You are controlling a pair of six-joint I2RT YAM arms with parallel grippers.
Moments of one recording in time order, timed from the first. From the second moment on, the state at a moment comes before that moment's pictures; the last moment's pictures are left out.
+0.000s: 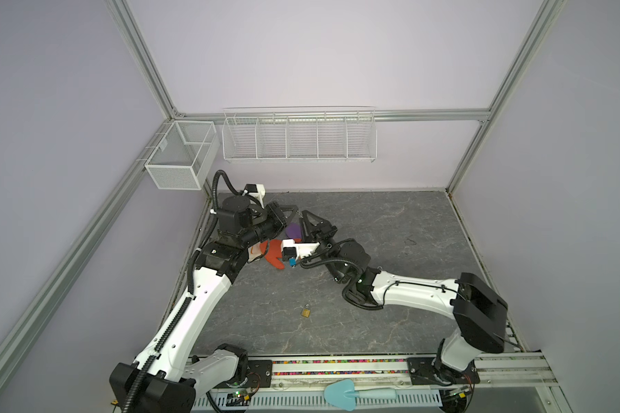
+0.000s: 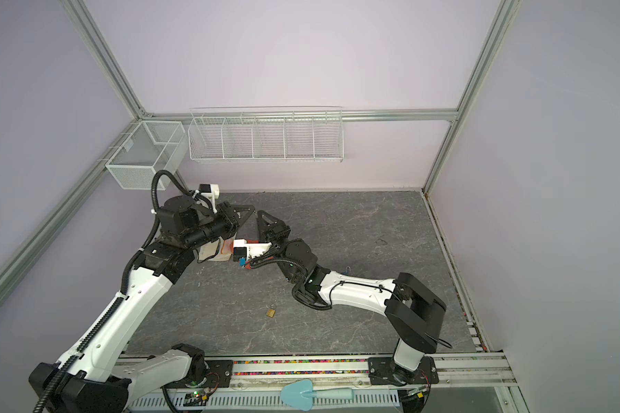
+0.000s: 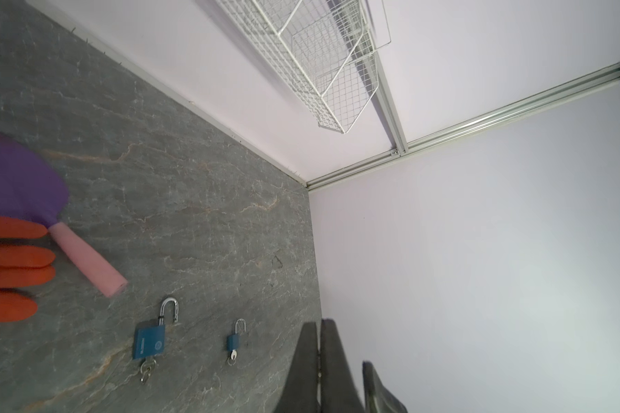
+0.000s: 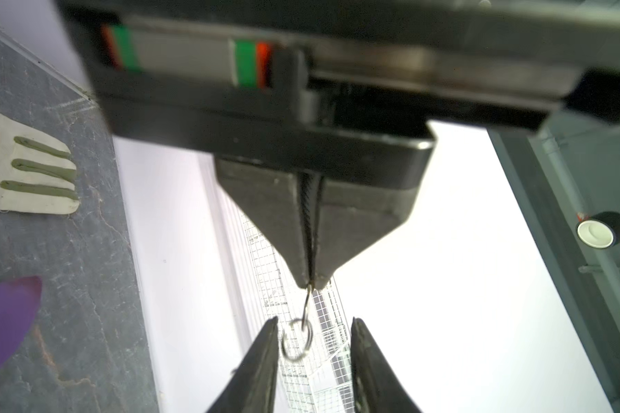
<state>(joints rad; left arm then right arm) -0.36 1.15 1.18 -0.26 0.43 -0.98 1.08 1.65 1.09 0.82 0.43 -1.42</state>
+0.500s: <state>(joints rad) -0.36 1.17 1.16 -0.06 0.48 -0.80 0.82 1.23 1.27 -0.11 0.02 -0.47</state>
